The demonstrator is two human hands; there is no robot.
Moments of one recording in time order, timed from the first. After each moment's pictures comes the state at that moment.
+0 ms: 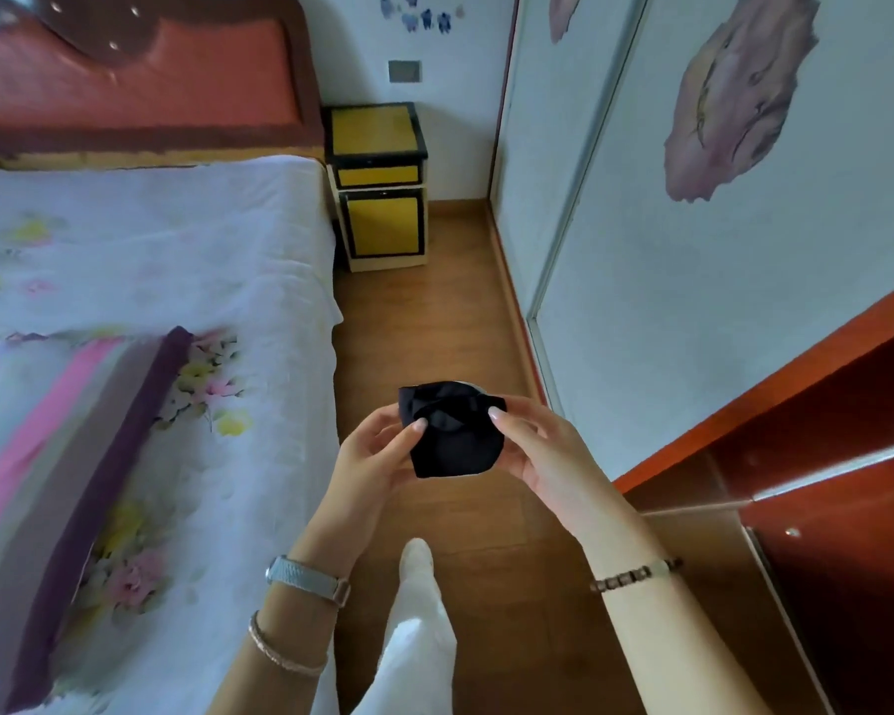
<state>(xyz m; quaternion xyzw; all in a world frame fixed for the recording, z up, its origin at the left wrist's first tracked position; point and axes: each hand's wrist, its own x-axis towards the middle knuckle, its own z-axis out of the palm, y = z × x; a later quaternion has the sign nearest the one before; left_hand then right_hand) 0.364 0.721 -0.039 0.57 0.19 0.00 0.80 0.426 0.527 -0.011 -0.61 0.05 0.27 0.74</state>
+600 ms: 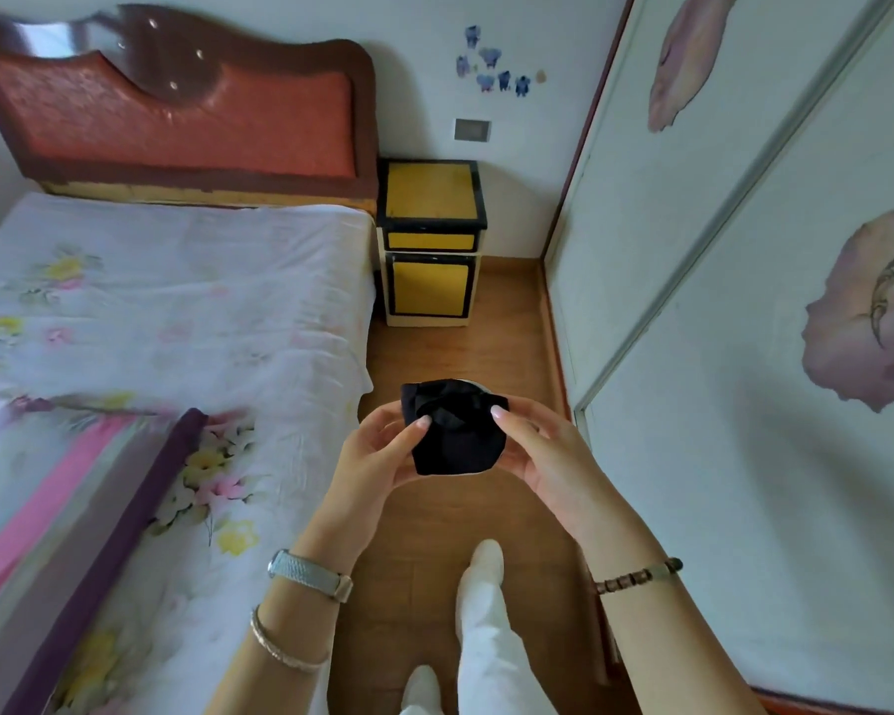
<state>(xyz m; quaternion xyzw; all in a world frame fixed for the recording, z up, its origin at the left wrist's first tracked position) 0.624 0.860 -0.017 0.54 0.21 0.05 0.81 0.707 0.677 0.008 -0.63 0.01 0.30 0.72</state>
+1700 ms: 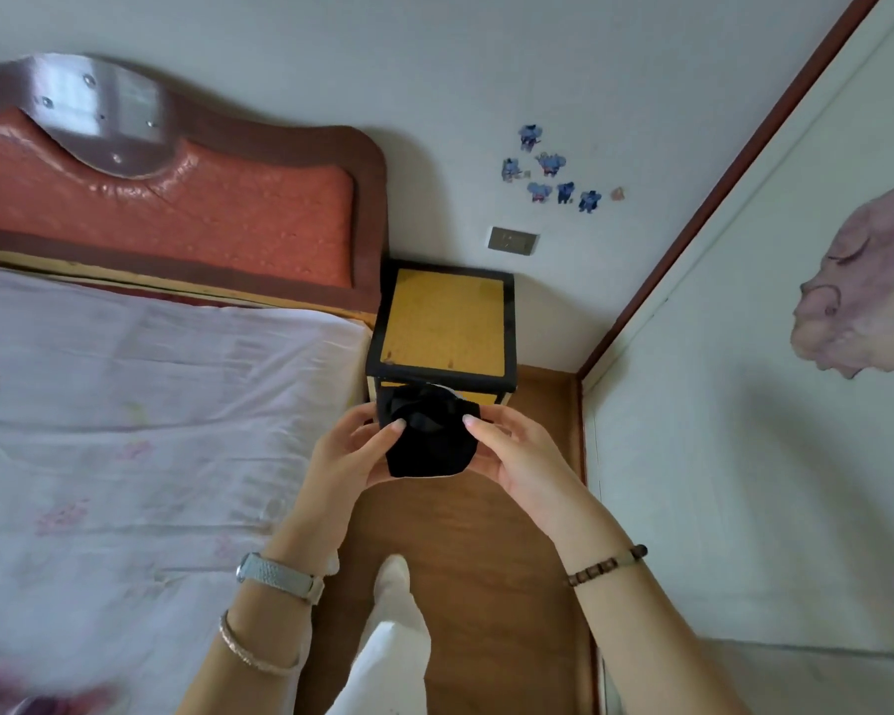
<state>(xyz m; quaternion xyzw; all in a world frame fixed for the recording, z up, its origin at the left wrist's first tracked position) 1.153 1.091 -0.032 0.55 0.29 0.09 0.78 1.263 0.923 -0.013 -0.64 0.00 0.38 0.66</state>
